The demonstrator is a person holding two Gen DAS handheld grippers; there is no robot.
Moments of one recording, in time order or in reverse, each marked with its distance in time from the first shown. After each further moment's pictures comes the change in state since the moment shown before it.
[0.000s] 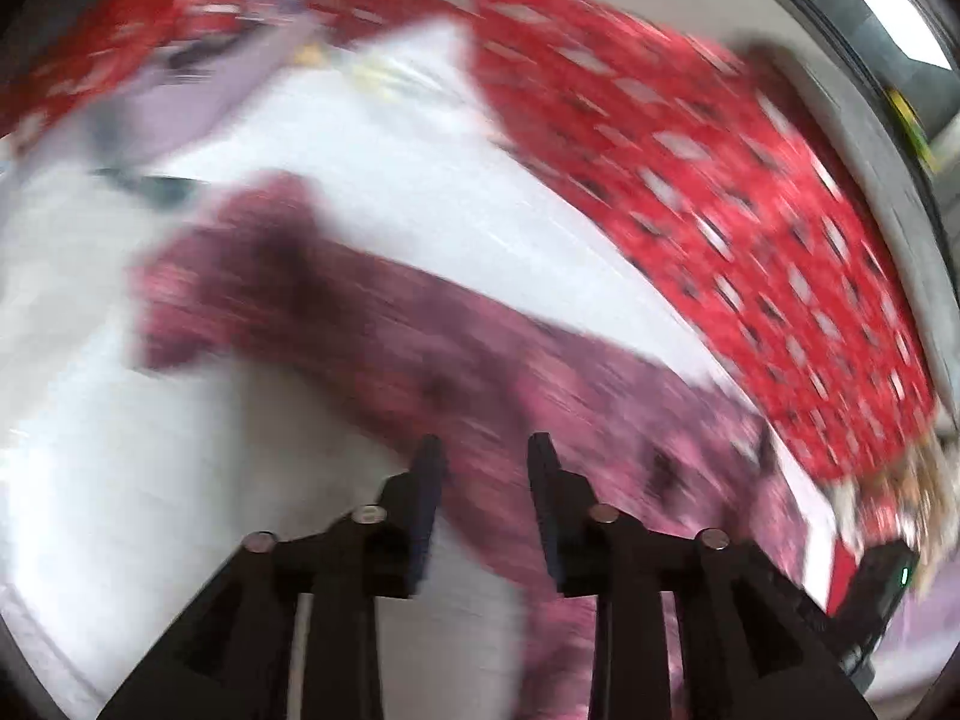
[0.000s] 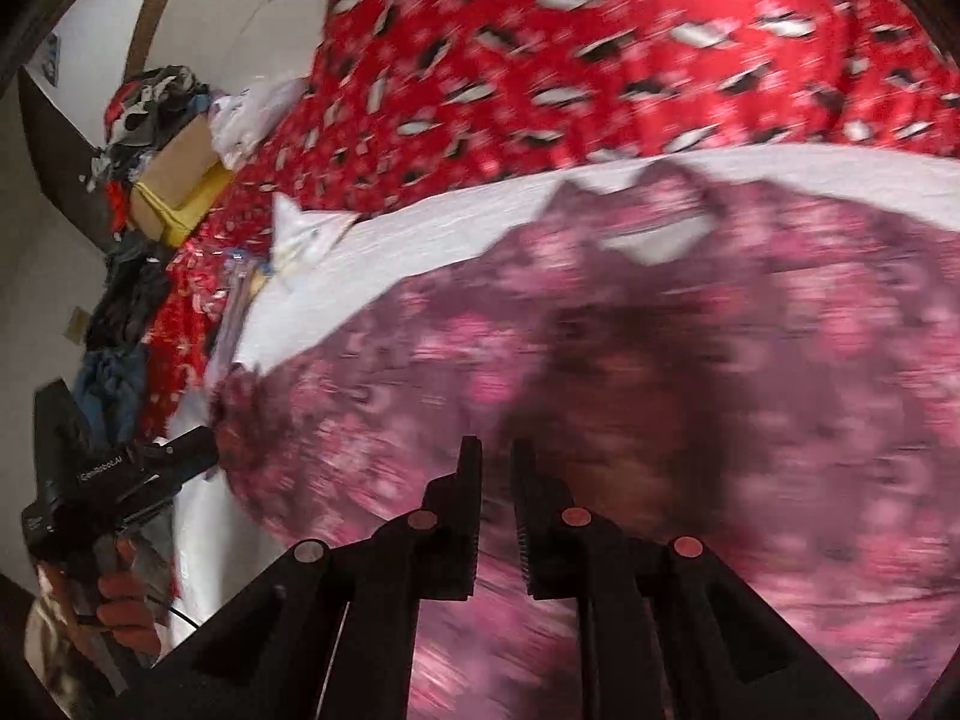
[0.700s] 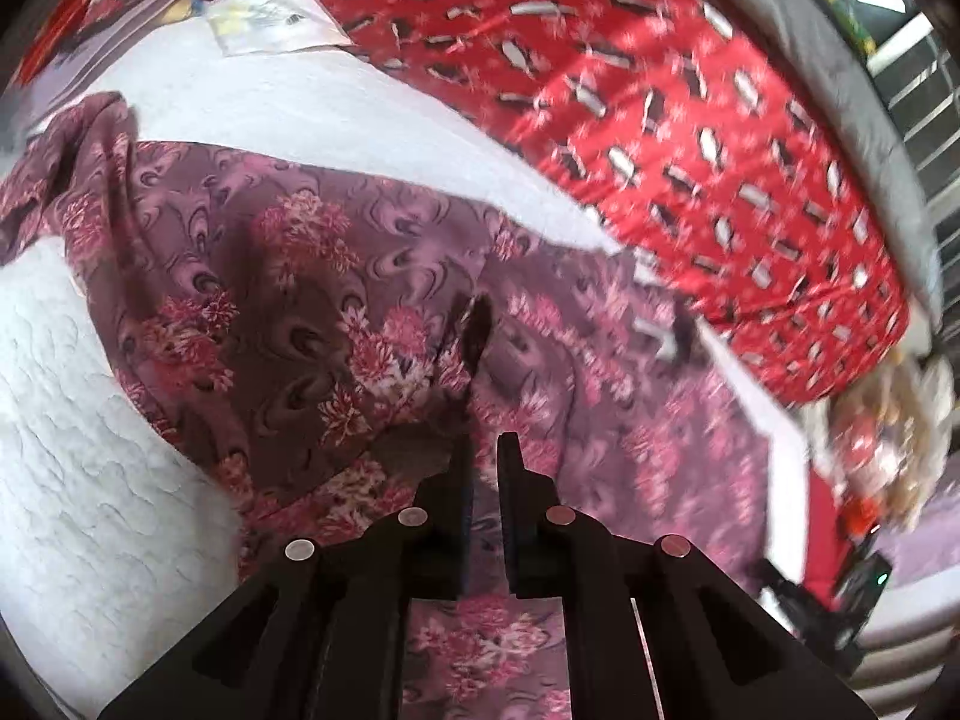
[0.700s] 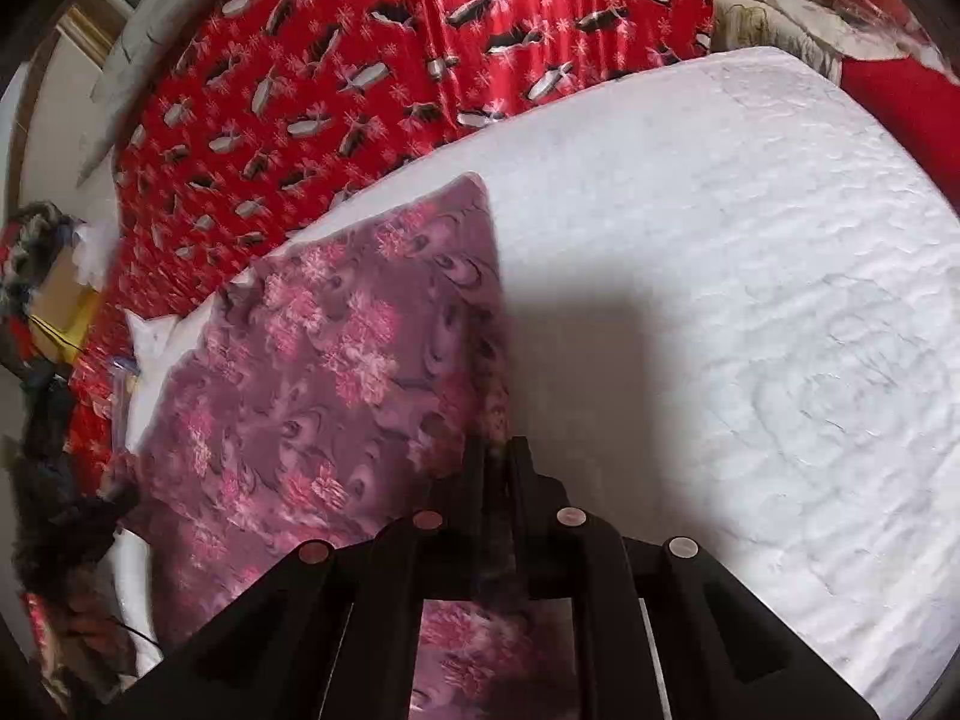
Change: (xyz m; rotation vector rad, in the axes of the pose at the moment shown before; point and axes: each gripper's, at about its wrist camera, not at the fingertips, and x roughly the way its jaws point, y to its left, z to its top) left arm 0.051 -0.128 -0.084 0.143 0.134 -0.173; right arm -0.154 -0.210 -0.040 0.257 -0.096 -0.274
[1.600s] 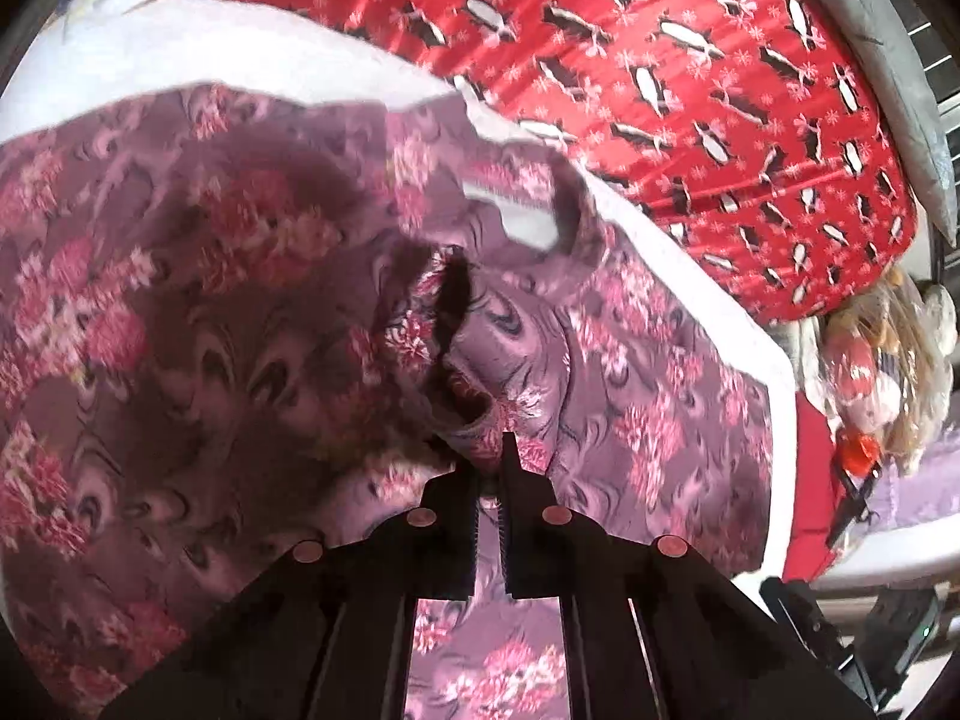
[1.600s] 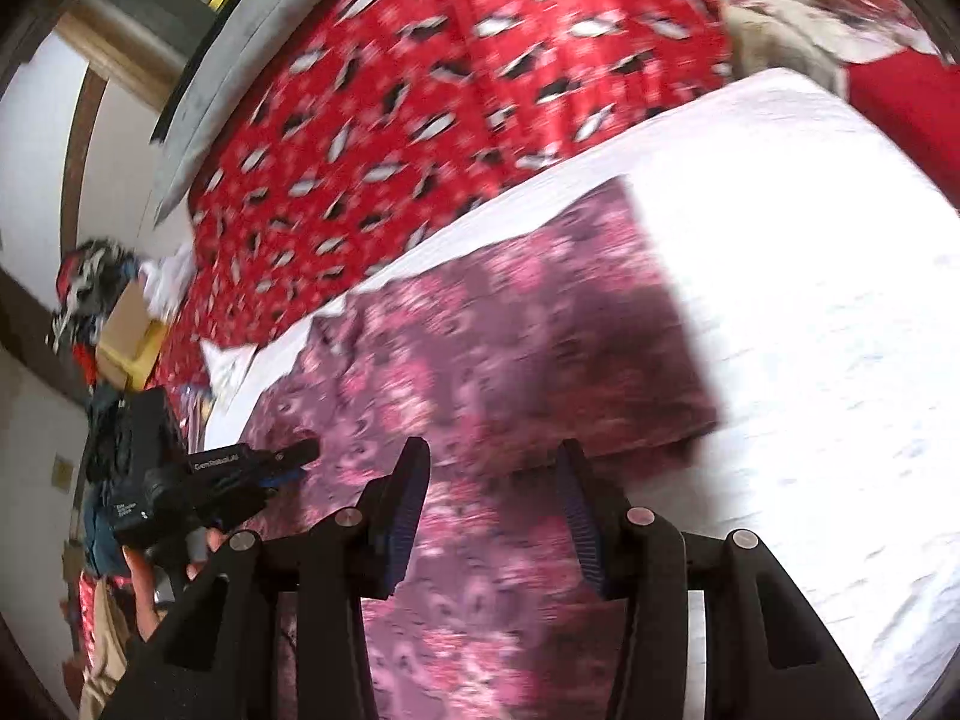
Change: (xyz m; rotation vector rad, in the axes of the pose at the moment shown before) left arm 0.103 -0.108 -0.014 0.091 0.186 0.007; right arm -0.052 0.003 -0.010 0.056 -0.068 0.155
